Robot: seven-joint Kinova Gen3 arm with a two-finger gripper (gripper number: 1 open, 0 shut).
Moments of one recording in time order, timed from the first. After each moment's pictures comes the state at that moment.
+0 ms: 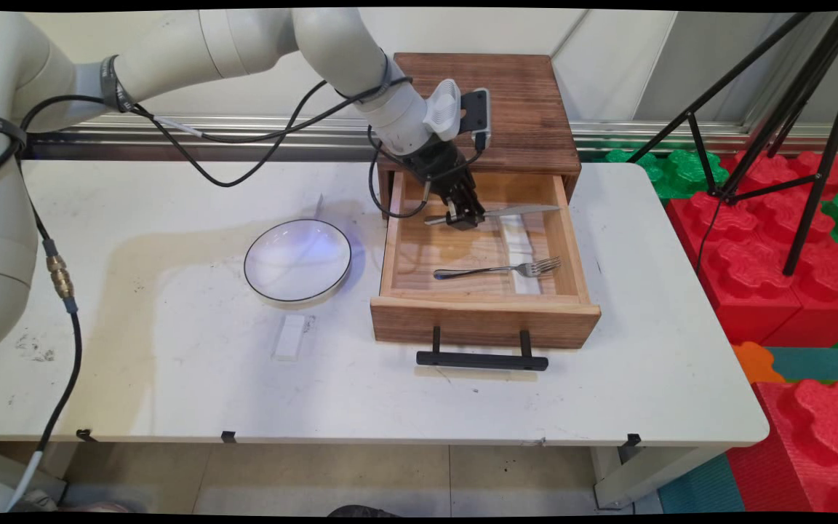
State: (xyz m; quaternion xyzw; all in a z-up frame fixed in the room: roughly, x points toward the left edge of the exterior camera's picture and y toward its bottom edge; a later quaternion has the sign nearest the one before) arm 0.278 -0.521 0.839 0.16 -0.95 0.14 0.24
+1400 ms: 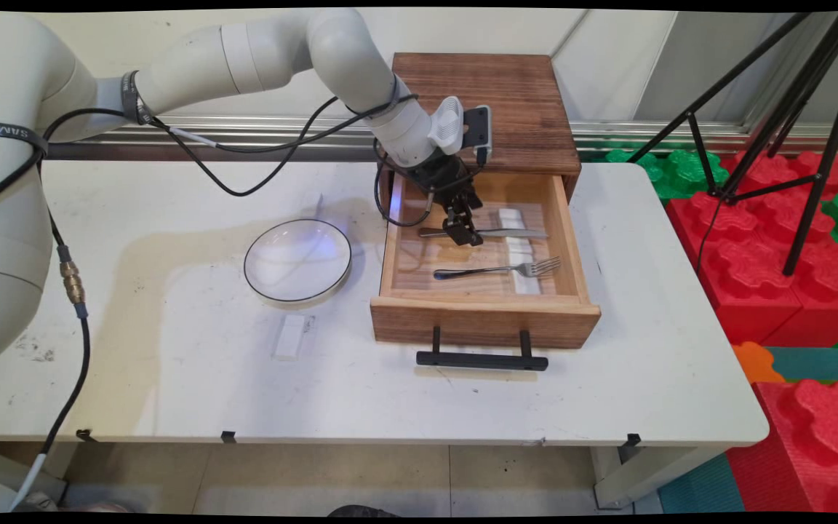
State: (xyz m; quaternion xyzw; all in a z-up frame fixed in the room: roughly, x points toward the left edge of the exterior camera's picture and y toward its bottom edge) arm 0.278 -0.536 0.812 0.16 -0.95 0.14 0.24
